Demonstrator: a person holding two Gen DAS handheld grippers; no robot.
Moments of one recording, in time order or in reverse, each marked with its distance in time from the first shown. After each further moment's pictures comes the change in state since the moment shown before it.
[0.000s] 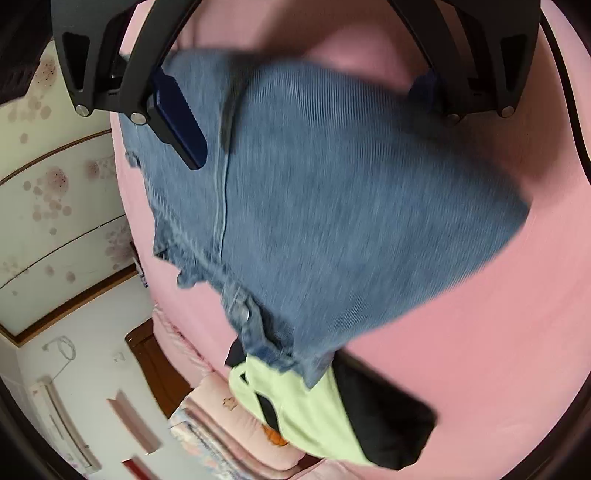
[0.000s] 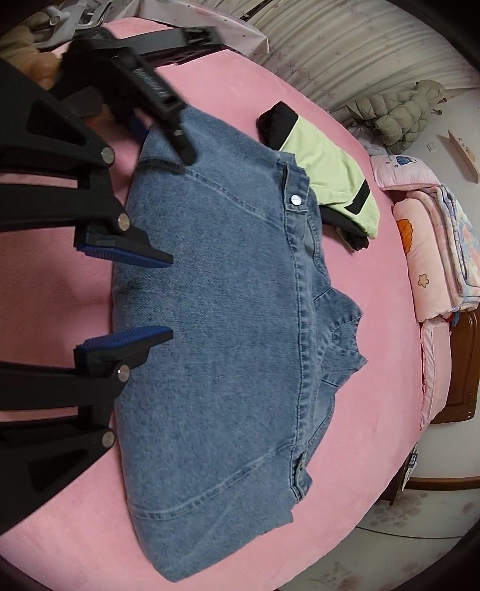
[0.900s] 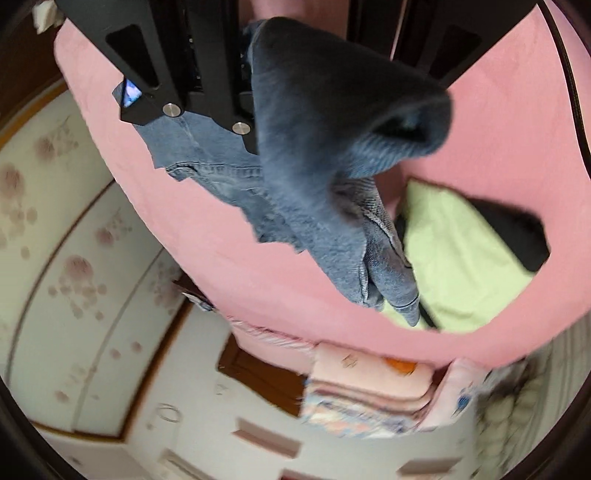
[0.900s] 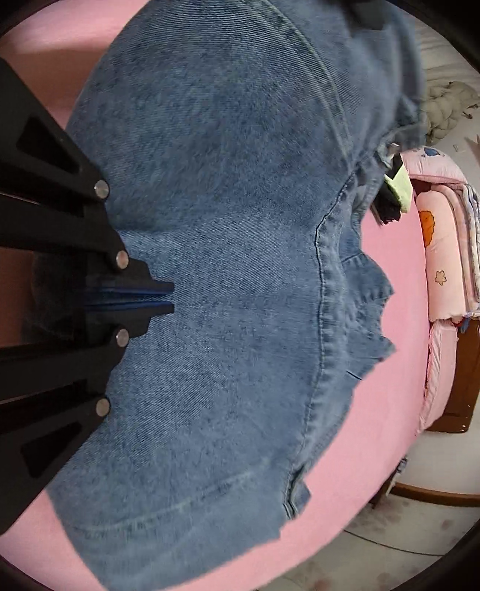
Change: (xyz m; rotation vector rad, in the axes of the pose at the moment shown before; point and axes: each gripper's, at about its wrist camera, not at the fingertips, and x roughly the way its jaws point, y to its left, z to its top) left arm -0.048 -0.180 0.013 0.528 -0.133 -0.033; right arm 0.080 -0.038 0.012 -0.086 0.029 -0.051
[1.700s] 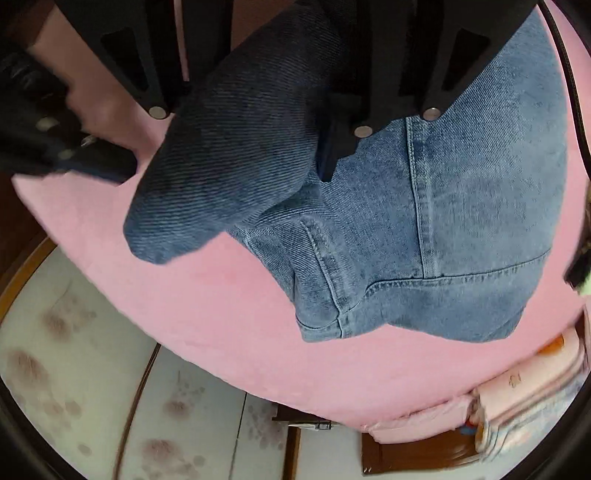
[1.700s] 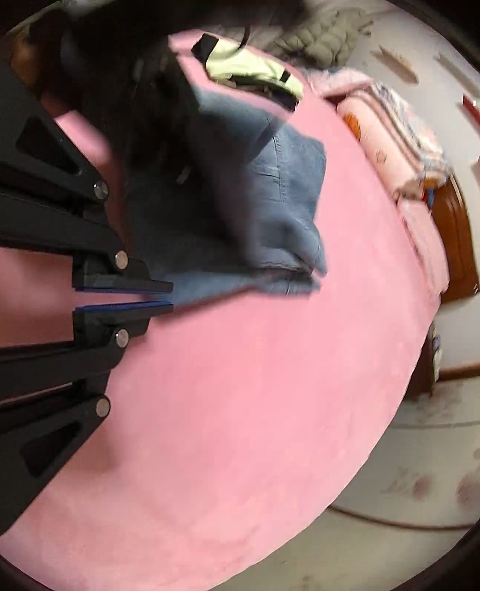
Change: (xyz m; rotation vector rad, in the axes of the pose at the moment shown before) left arm 0.162 -0.279 -0.132 0.479 0.375 -0.076; right arm -0.133 -0.249 -0.075 0.380 -0.021 -0.089
